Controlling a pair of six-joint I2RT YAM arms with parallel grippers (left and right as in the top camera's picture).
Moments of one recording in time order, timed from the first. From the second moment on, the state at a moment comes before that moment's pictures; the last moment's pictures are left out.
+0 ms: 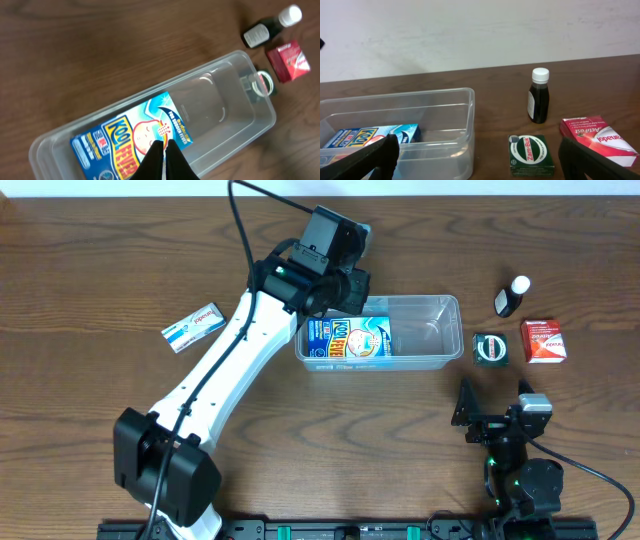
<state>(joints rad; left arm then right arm) -0.53 1.81 1.68 -0.80 0.18 -0.26 0.09 0.01 0.01 -0.06 0.06 0.16</state>
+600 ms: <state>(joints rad) -0.07 1.80 1.68 -1.07 -0.02 -0.44 0.09 0.01 0.01 -0.06 0.06 0.16</state>
